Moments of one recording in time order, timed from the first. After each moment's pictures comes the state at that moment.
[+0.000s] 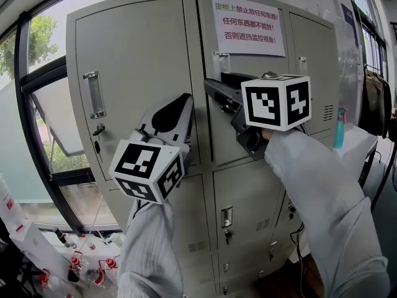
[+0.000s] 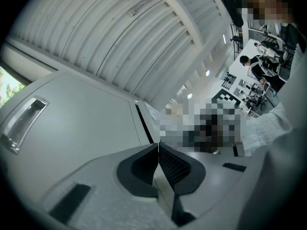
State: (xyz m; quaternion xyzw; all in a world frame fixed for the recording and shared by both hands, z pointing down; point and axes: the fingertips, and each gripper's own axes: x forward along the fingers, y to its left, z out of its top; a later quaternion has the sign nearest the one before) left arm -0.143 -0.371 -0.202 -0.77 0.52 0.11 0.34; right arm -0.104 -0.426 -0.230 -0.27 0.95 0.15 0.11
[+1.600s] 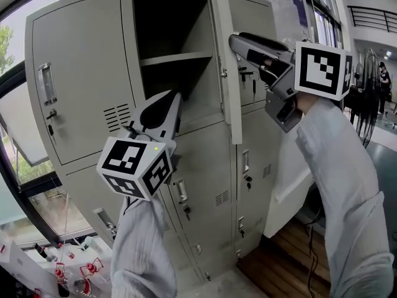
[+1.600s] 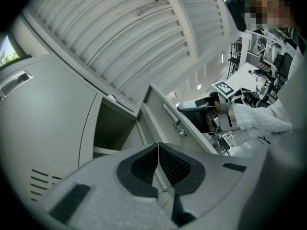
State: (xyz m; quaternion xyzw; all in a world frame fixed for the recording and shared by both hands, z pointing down) left arm -0.028 -0.337 -0.139 -0.84 0.42 0.13 0.31; right arm 0.090 -0.322 -0.232 -0.32 0.91 0.19 0.16
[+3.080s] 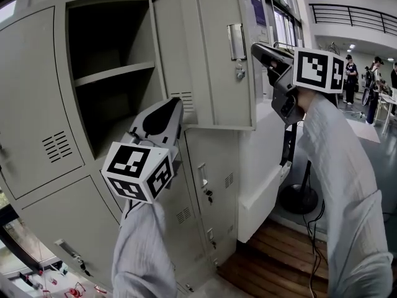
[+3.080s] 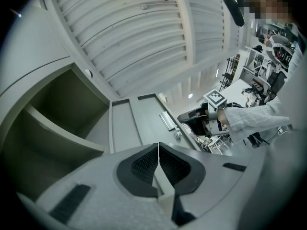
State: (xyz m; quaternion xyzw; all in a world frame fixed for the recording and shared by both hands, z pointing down) left arm 0.107 -0.403 -0.124 -0.89 0.33 0.15 0.29; right arm 0.291 -0.405 -0.223 -0.50 0.84 0.15 0.16
